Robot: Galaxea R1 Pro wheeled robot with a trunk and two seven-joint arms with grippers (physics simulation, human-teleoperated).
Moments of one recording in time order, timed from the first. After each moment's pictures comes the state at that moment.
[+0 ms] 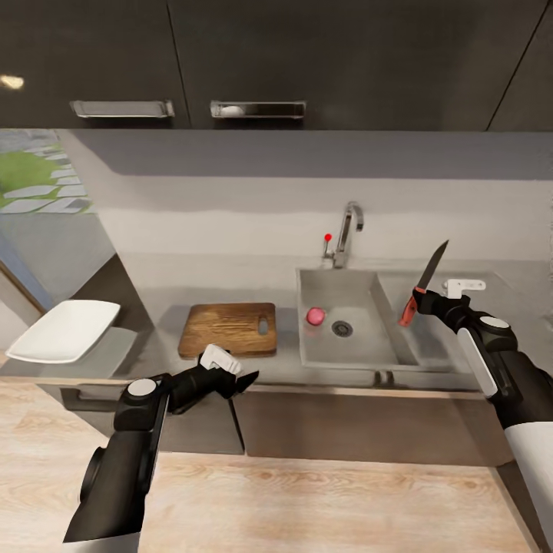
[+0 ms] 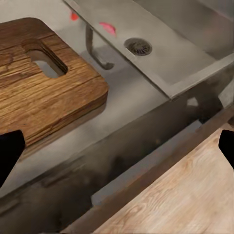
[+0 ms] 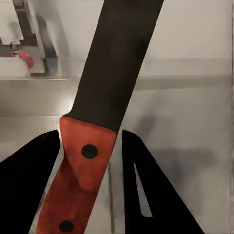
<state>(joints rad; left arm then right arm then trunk) -0.45 -0.17 0.10 -1.58 -0.49 0.55 -0.92 -0.82 -0.37 0.03 -1.17 -0.30 0.44 0.01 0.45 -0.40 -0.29</state>
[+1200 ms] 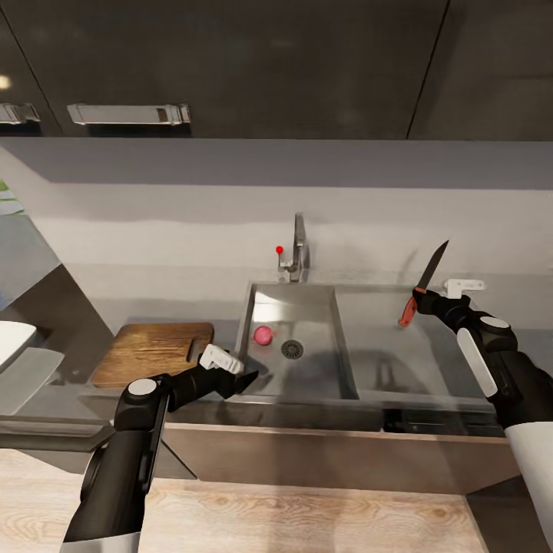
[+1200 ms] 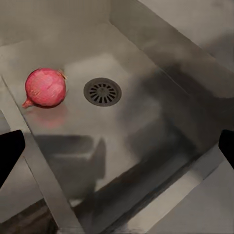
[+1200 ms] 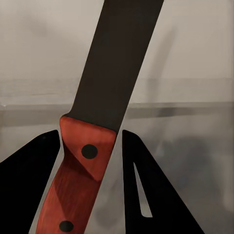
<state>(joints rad) -0.45 -0.17 0.10 -1.58 -0.49 0.57 -0.91 -0.82 -0.37 0.03 -1.16 -0.30 0.44 0.01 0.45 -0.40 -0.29</state>
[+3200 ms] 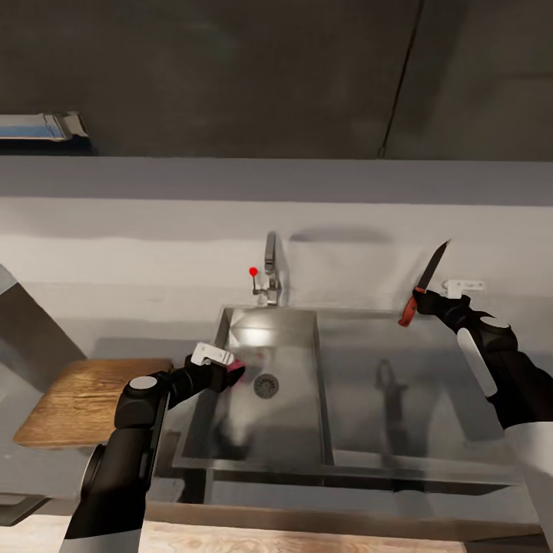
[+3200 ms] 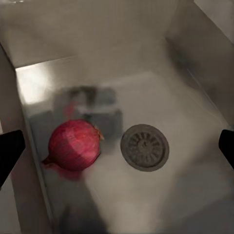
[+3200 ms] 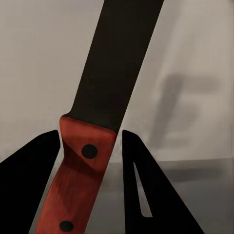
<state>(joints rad) -0.46 -0.17 0.10 -1.58 -0.49 0.71 -0.72 -0.82 -0.37 0.03 -1.17 -0.30 0.44 0.01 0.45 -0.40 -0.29</state>
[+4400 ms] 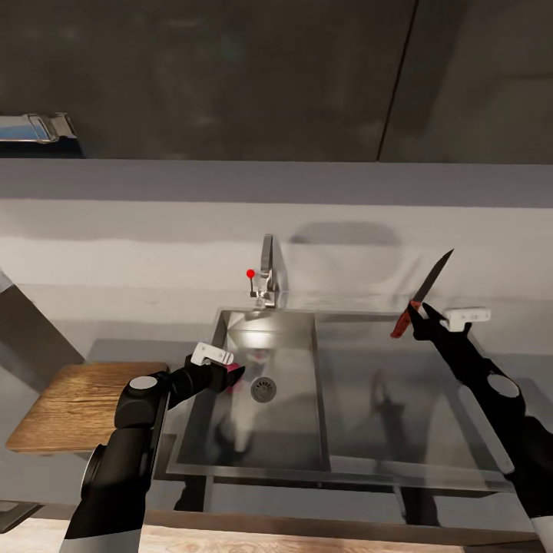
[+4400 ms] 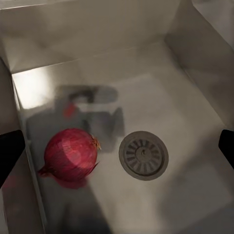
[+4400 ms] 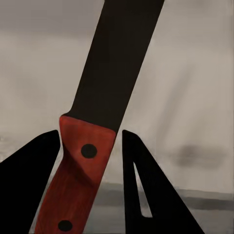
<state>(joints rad) -0.46 -0.17 0.10 -1.58 -0.49 0.71 -0.72 -0.51 -0.37 0.03 -1.43 -0.29 0.08 0.02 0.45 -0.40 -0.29</state>
